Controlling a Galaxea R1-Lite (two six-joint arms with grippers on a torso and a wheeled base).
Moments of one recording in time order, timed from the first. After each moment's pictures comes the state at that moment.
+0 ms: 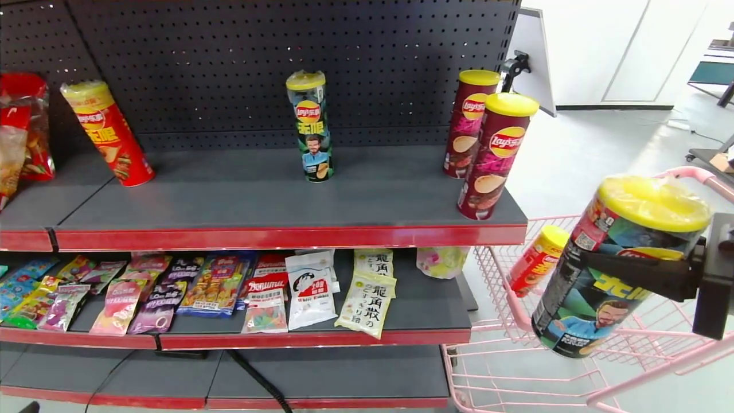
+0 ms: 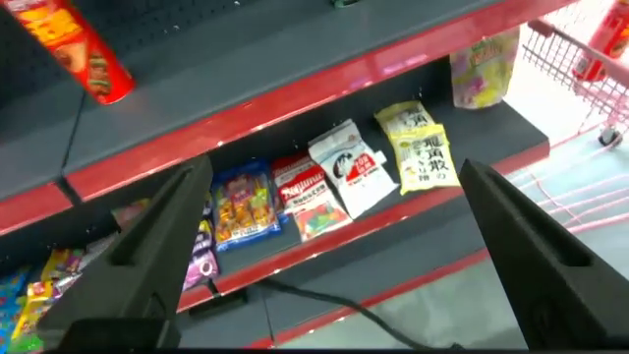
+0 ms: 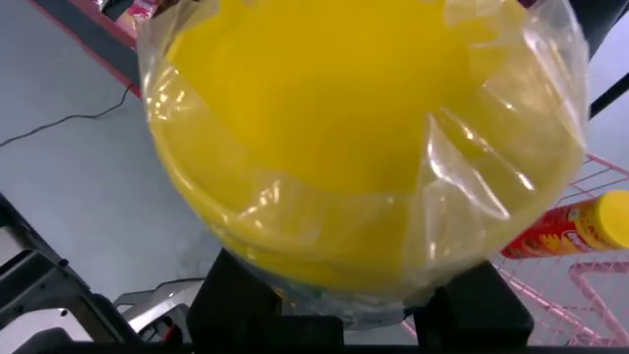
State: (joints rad) left arm -0.02 0.43 -0.47 0.14 -0.23 0.28; right arm 0.35 1.10 -0.76 0.00 0.30 -0.19
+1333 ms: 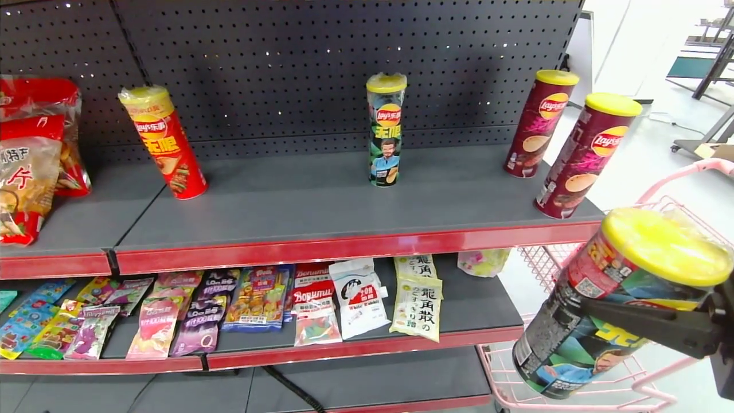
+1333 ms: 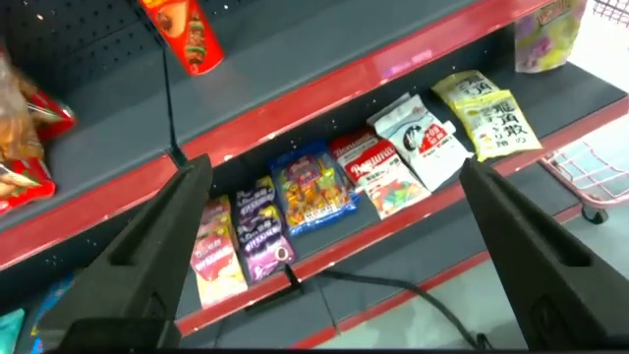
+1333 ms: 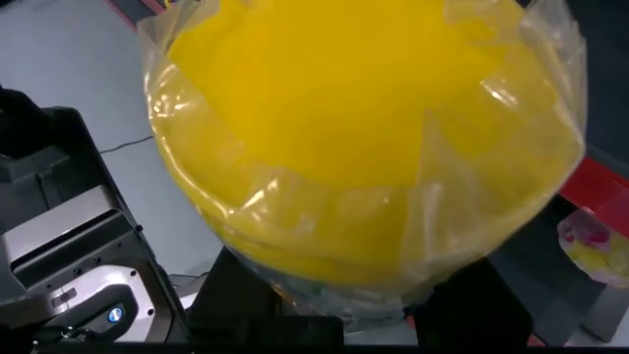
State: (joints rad) left arm -0.02 0.39 -0.42 0.14 -0.21 0.32; right arm 0.39 1.06 -0.64 -0.10 0.49 -0.20
